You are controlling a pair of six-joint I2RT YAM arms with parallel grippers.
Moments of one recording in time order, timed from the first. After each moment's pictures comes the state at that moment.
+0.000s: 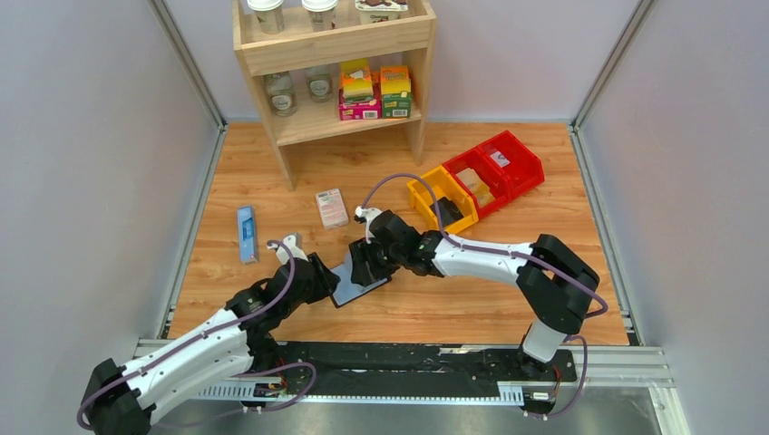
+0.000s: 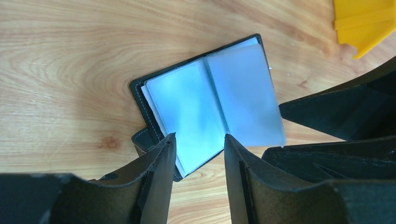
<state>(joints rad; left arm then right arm) -0.80 0.67 0.29 -0.34 -0.30 -1.00 1.00 1.71 1.05 -0.13 -0.17 0.50</state>
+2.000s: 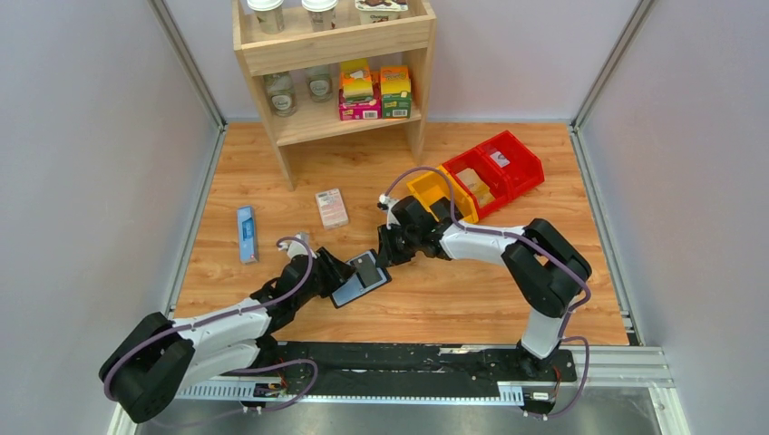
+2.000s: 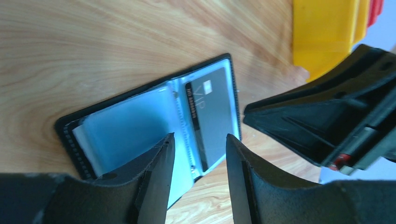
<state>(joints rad) -0.69 0.98 0.13 0.28 -0.15 -1.15 0.80 1.78 1.01 -0.08 -0.31 0.49</state>
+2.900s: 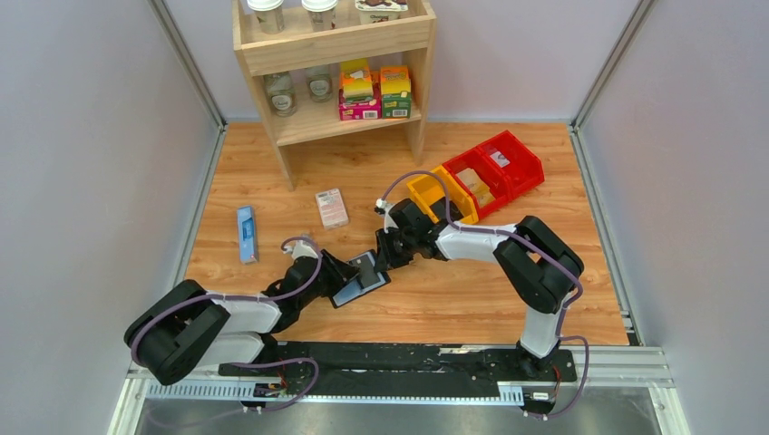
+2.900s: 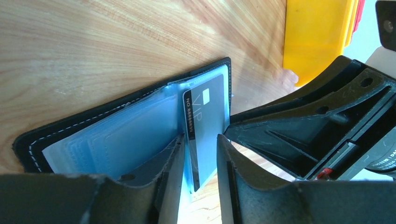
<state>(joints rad) -0.69 1.22 0.09 0.62 -0.08 -1.24 0.81 1.83 1.02 -0.06 -0.36 0.49</state>
